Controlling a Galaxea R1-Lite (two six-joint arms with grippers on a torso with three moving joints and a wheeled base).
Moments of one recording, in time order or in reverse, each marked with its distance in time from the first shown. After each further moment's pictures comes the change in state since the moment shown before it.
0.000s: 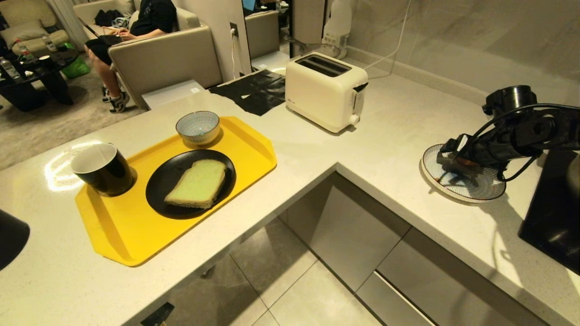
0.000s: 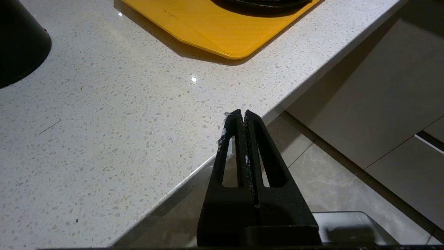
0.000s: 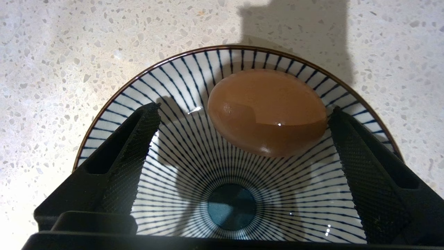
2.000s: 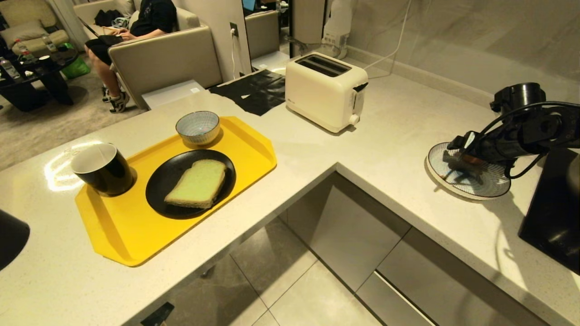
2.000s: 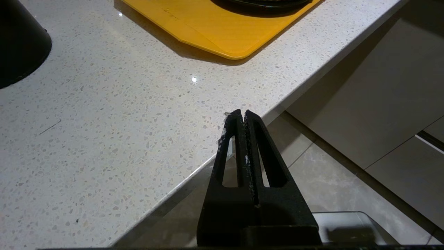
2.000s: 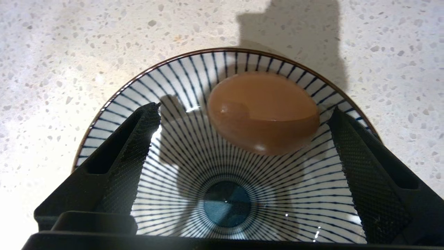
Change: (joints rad) left arm 0.000 0.000 0.000 0.000 0.000 0.001; right arm -0.032 0.006 -0.029 0.003 -0.002 -0.021
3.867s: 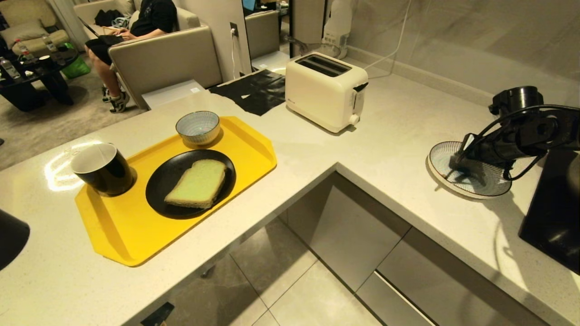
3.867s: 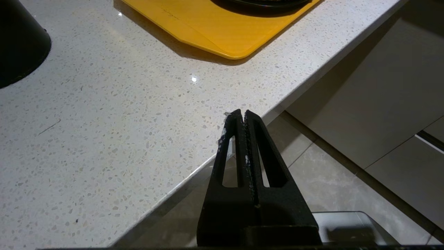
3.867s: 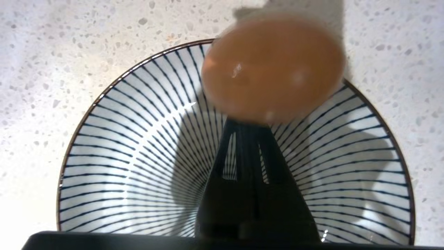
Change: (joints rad) left arm 0.000 0.000 0.000 0.000 0.000 0.000; right arm -0.006 0.024 -0.010 -0.005 0.005 0.002
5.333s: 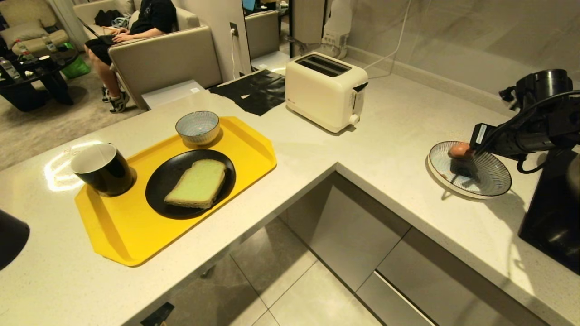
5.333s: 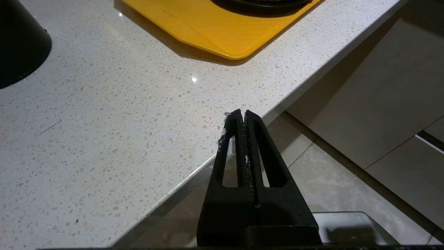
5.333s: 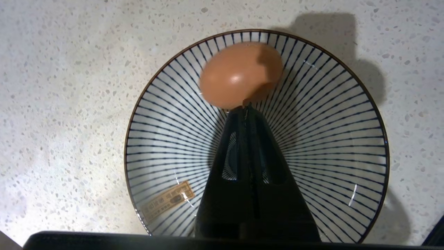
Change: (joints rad) left arm 0.000 0.000 0.000 0.000 0.000 0.000; right arm -0.010 -0.135 0.084 0.009 0.138 -0.103
